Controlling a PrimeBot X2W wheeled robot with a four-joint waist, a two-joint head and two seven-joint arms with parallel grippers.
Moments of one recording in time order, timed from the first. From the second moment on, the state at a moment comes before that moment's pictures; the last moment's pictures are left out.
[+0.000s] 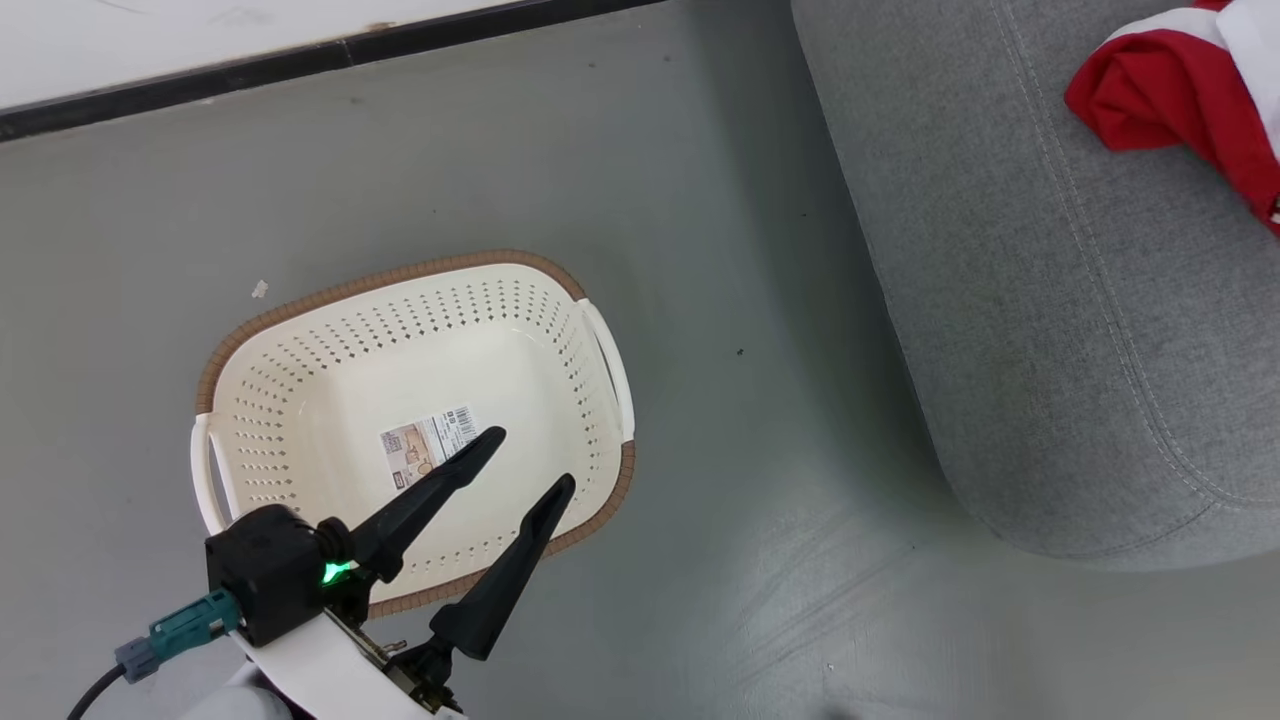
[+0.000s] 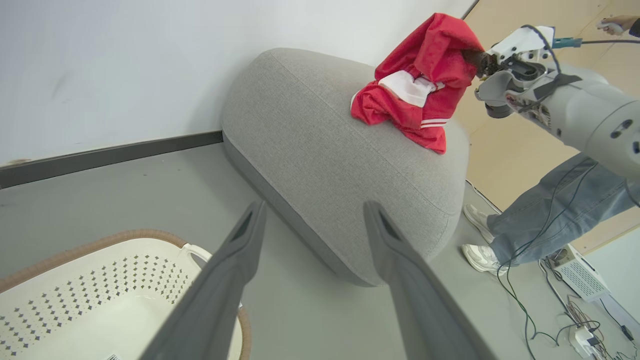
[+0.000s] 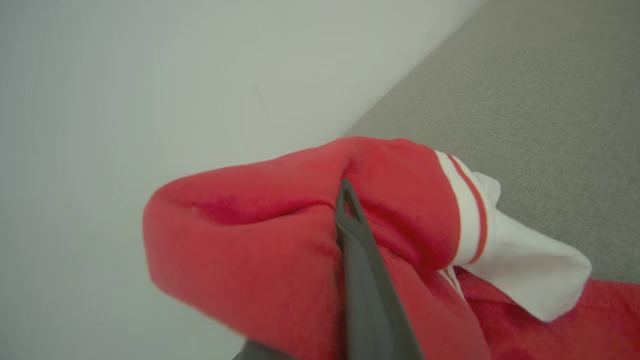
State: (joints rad) left arm -0.23 0.49 -0.60 -0.32 -0.77 -0.05 -0.11; right arm -0.89 -0.19 -0.61 0.56 0.38 0.13 0.02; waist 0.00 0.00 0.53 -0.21
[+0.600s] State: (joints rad) left arm -0.23 0.50 -0.56 -0.33 -0.78 -0.05 -0.12; right arm -0.79 -0.12 -0.53 0.54 0.41 0.13 -0.08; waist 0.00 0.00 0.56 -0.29
